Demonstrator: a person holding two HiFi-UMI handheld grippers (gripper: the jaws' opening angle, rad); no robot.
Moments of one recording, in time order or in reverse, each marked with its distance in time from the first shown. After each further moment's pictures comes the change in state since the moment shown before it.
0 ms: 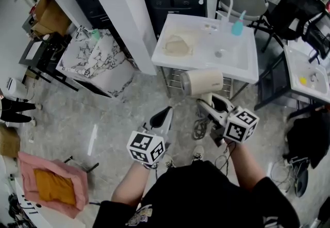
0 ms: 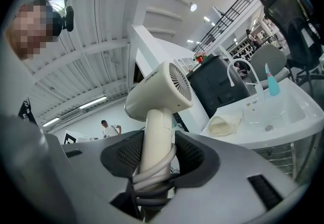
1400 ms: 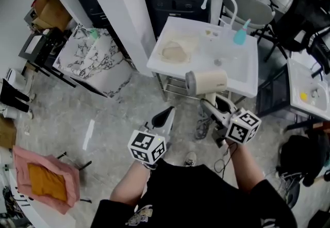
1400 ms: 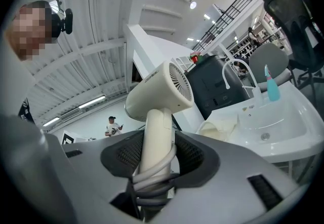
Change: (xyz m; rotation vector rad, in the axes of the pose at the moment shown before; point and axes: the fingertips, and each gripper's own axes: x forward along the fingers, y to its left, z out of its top) left arm 0.082 0.006 0.005 -0.031 -0.014 0.023; right arm 0.011 -0.083 0.035 -0.002 0.019 0.004
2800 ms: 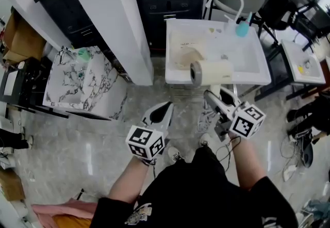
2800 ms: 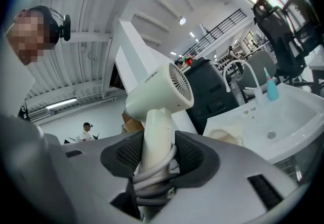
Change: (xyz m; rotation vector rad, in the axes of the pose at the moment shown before) left arm -0.025 0.251 0.056 -0.011 0.085 -0.280; right arm 0.215 0.049 -0.001 -0.001 -0.145 -0.288
